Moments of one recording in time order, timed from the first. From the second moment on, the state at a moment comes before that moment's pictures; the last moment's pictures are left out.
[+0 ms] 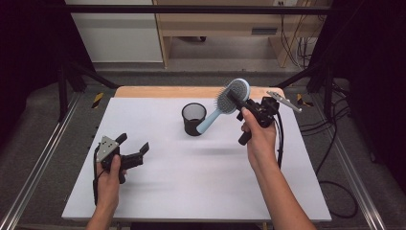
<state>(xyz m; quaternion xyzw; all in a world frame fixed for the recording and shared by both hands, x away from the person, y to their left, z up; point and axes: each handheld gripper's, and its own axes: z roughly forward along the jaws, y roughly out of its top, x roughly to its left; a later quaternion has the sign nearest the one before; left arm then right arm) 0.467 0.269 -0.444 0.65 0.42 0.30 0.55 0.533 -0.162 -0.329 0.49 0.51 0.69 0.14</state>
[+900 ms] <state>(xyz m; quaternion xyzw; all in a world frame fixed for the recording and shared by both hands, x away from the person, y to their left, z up) 0.468 0.270 -0.446 0.65 0.43 0.30 0.56 0.592 -0.133 -0.306 0.50 0.50 0.69 0.16</state>
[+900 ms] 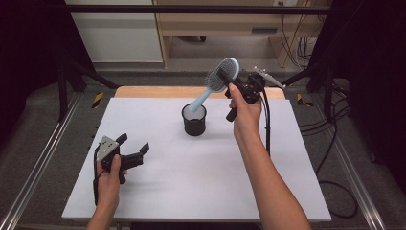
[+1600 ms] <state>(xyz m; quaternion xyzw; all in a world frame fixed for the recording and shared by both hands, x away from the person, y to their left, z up) 0.469 0.269 -0.446 0.65 0.43 0.30 0.55 0.599 -0.138 -0.310 0.51 0.50 0.68 0.17</state>
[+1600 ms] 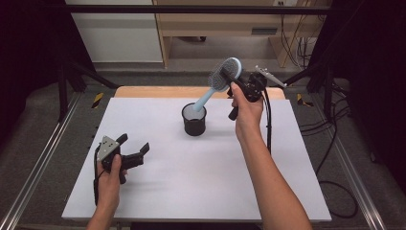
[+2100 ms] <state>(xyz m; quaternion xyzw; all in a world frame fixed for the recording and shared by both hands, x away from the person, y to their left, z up) 0.469 0.268 -0.446 0.65 0.43 0.29 0.55 0.610 -0.130 -0.323 0.51 0.52 0.66 0.17</state>
